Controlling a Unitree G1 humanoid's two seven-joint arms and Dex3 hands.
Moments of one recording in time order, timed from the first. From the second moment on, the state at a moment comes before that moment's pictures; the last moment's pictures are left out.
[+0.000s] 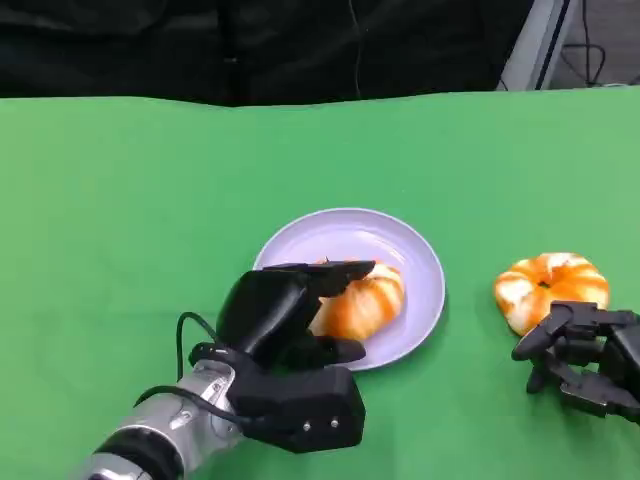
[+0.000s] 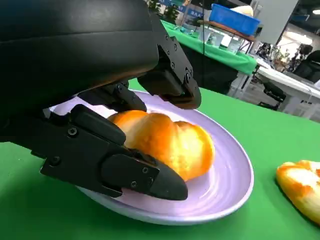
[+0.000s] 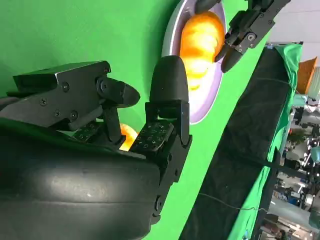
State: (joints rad) left arm -0.64 0.03 -0.55 1.19 0.70 -0.59 0.64; right arm -0.38 -0.18 -0.14 1.20 0.04 -0.96 0.47
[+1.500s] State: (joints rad) left arm -0.44 0.12 -0.39 0.83 0.57 -0.76 0.61; right arm -0.38 -0.18 -0.14 1.20 0.05 -0.95 0.48
